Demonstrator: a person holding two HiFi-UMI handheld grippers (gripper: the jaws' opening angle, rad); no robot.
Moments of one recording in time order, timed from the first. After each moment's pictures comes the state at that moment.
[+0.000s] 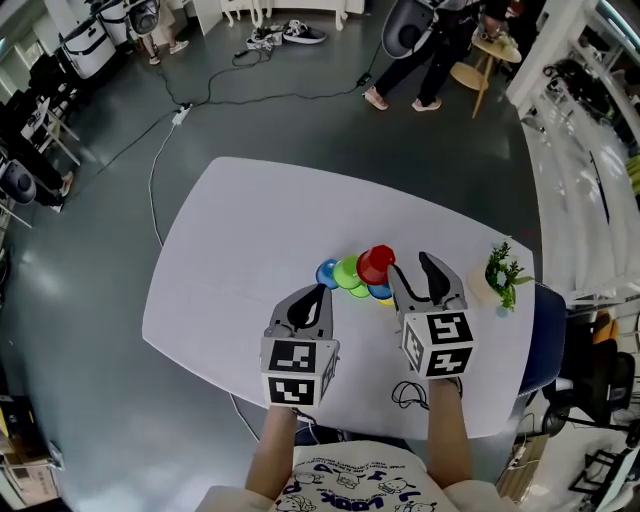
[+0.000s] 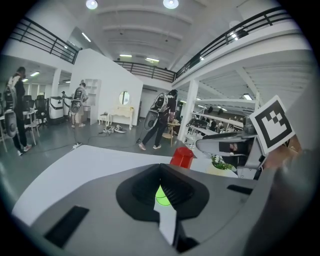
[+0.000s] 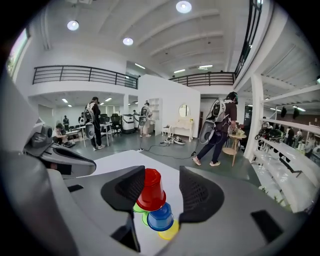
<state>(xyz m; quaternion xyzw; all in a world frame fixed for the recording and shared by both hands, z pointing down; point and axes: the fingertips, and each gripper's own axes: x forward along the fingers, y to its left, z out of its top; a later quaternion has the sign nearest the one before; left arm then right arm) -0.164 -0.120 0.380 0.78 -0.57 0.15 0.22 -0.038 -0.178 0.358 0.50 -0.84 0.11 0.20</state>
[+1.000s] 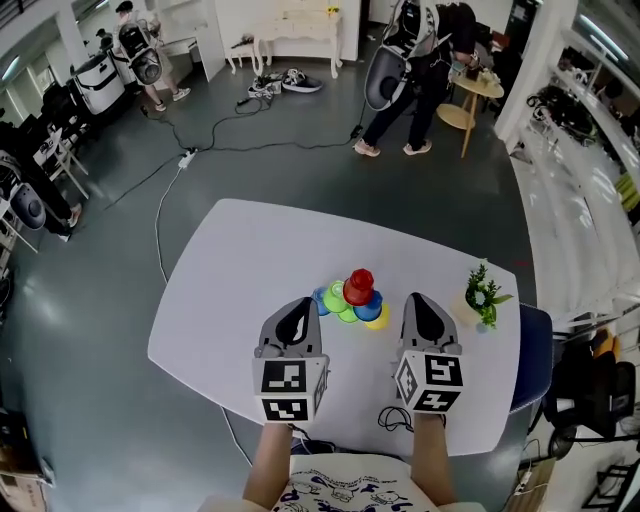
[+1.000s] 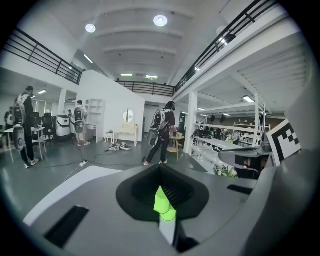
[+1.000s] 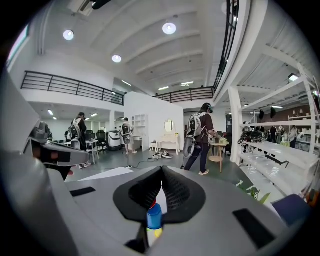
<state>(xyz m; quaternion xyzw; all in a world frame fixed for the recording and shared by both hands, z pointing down) -0.145 -0.096 0.299 0.77 -0.62 0.11 0.13 0.028 -0.125 0.303 0.58 -0.80 0.09 0.10</state>
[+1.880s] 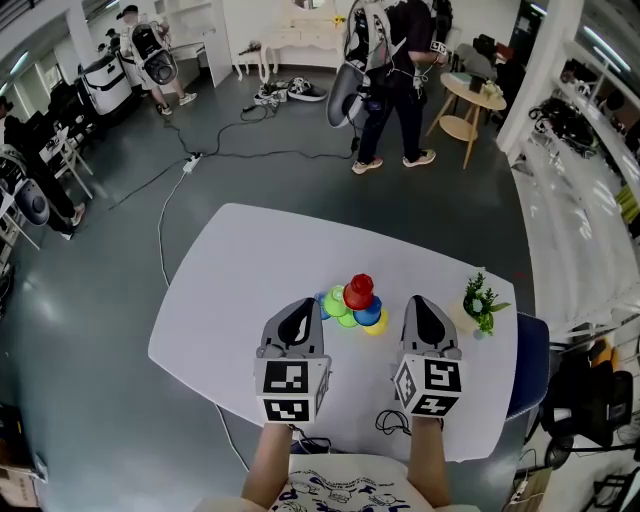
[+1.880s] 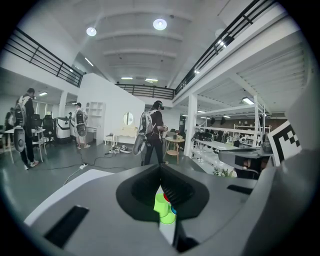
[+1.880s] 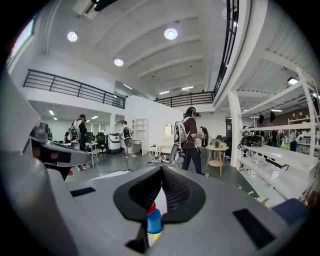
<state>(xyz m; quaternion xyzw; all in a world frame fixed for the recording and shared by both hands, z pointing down) -0.144 -0.089 0.282 0.77 -0.62 0.09 0.12 0.028 -0.118 0.283 0.58 -0.81 0.07 0.08</state>
